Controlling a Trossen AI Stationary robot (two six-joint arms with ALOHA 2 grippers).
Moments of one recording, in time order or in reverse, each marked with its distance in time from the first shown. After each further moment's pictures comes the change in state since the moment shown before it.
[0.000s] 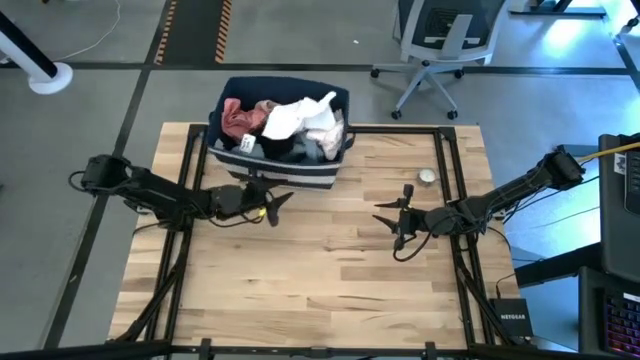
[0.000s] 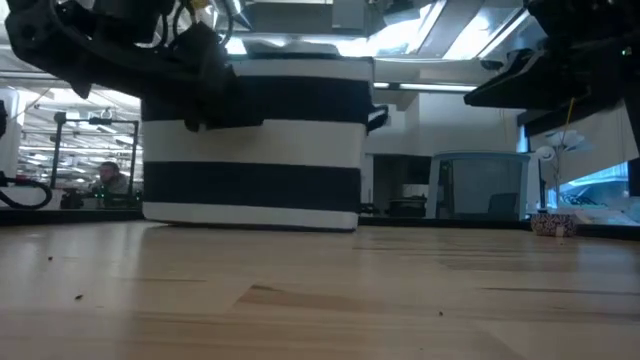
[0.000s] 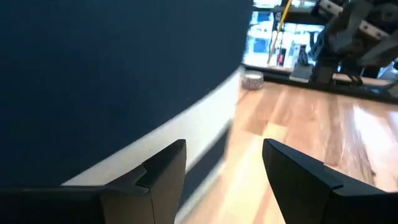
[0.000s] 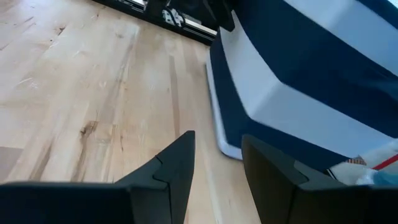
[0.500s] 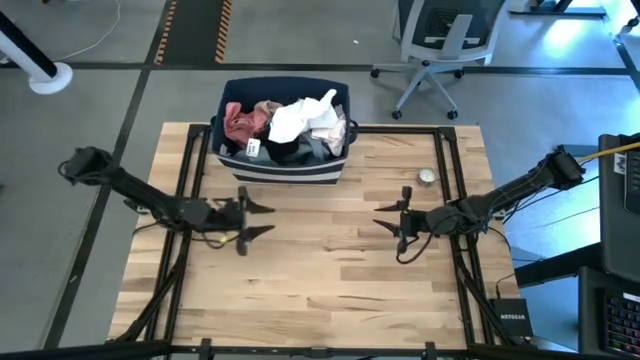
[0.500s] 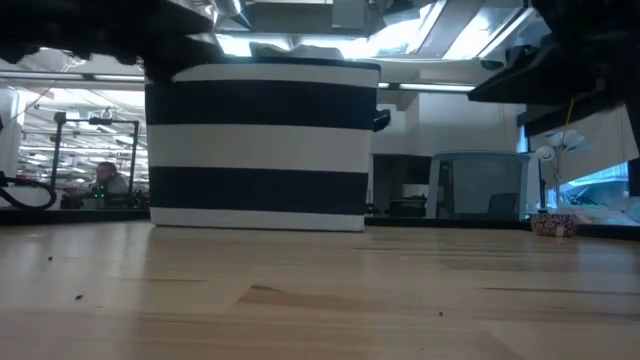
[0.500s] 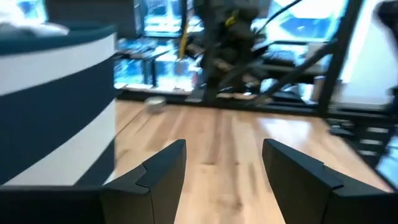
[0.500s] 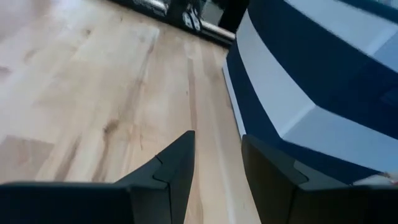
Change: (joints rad) left arm -0.318 -0.331 -0.079 -0.128 0.047 0.033; right arm 0.001 -0.026 0.016 -0.048 -0.081 -0.002
